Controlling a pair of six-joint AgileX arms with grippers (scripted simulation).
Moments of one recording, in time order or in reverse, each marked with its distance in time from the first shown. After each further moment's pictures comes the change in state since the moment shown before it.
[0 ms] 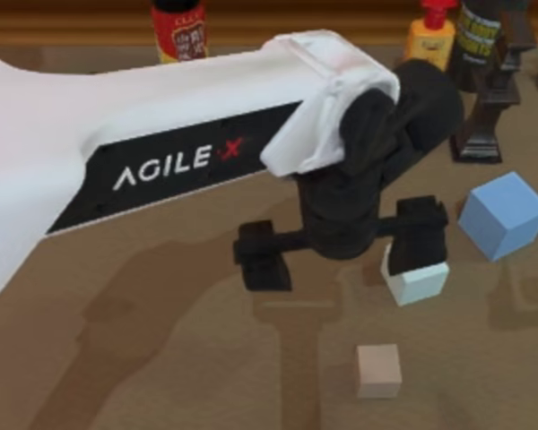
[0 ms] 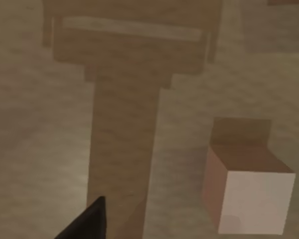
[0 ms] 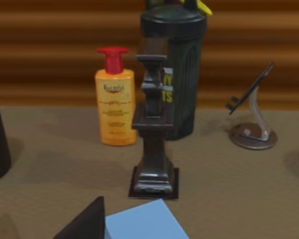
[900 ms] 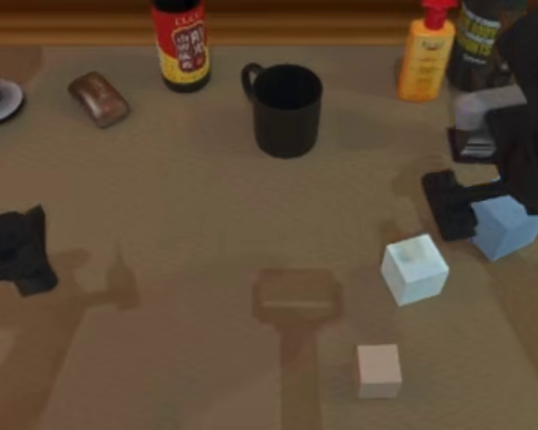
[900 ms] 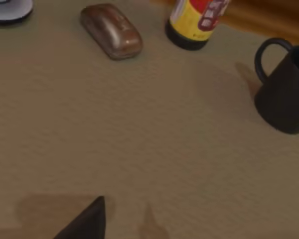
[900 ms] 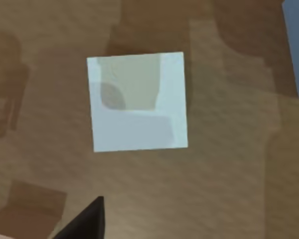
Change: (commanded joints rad) left arm 0.713 -1.524 -1.292 0.764 0.009 0.623; right arm 0.301 1.411 0.995 -0.724 0.002 0.091
